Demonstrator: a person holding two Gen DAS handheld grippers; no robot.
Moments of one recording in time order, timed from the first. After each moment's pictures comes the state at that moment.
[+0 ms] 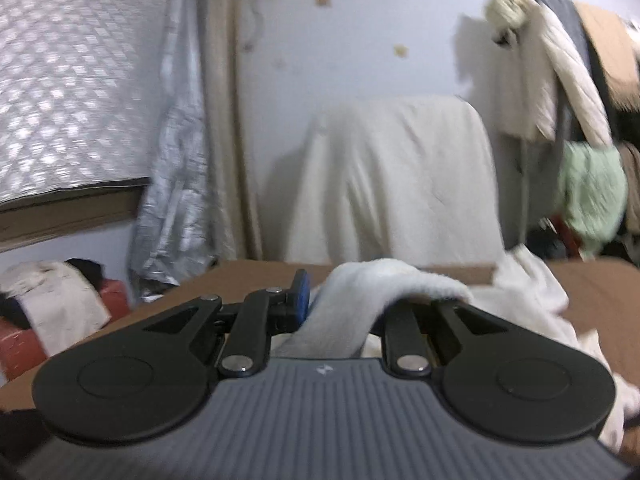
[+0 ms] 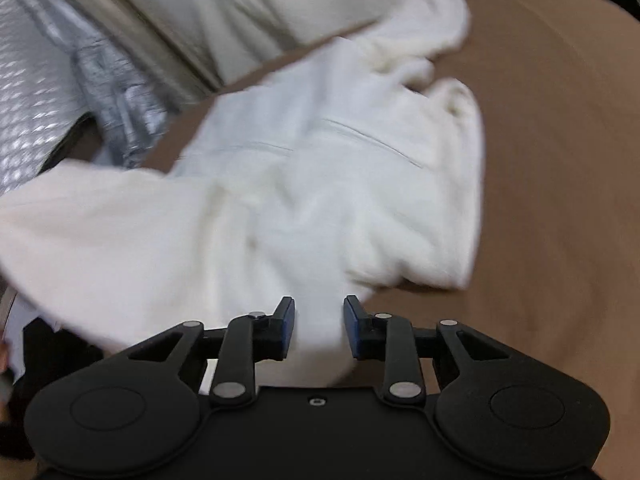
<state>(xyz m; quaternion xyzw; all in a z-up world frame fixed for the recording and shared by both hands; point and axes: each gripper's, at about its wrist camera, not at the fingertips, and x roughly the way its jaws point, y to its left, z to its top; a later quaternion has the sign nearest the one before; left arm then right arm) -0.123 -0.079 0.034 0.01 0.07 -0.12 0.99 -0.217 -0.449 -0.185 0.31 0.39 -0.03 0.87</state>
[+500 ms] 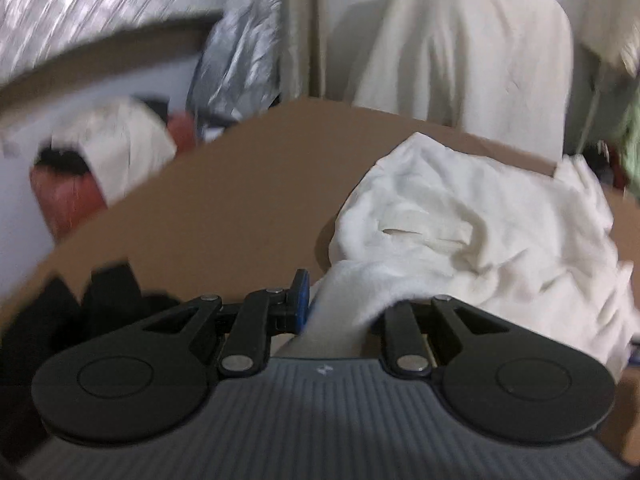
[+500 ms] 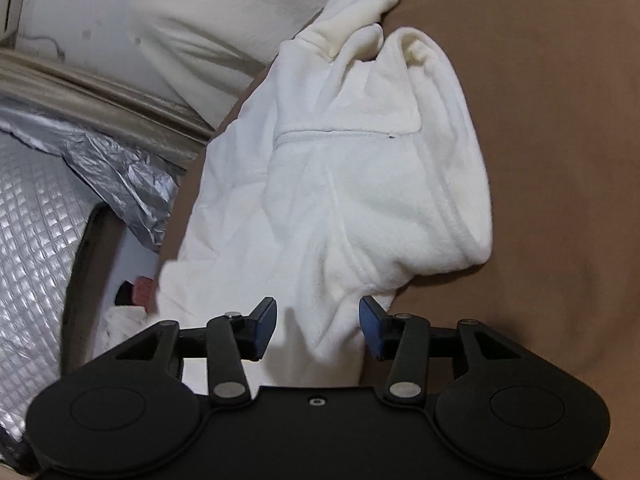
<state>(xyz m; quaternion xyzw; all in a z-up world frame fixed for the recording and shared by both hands) -0.100 0.022 0.026 -0.07 0.30 -0.05 0.95 -0.204 -0.463 -0.220 0.47 0.33 -0.02 0.82</state>
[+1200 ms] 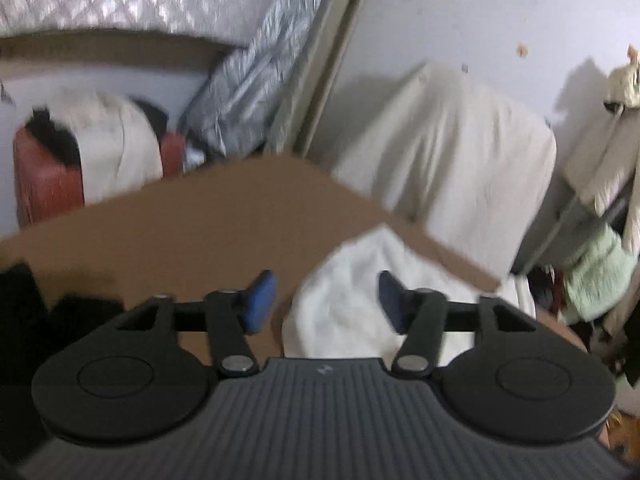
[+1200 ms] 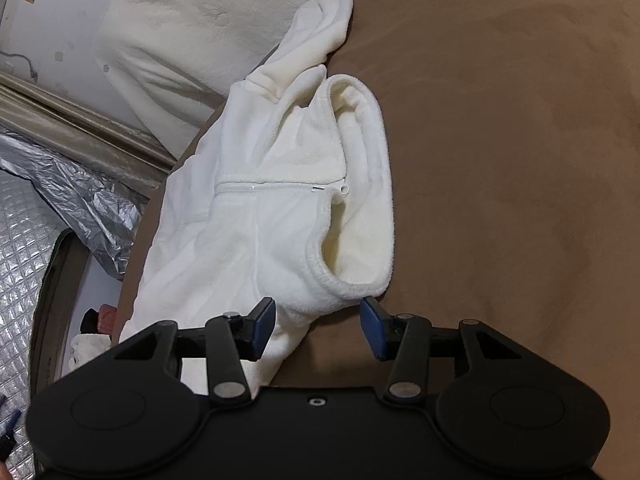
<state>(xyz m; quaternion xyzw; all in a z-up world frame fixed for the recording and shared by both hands) -0.080 0.064 0.087 -0.19 0.25 -0.10 0.95 -0.226 -0.494 -0.226 0.47 0.31 -0.09 0.82</state>
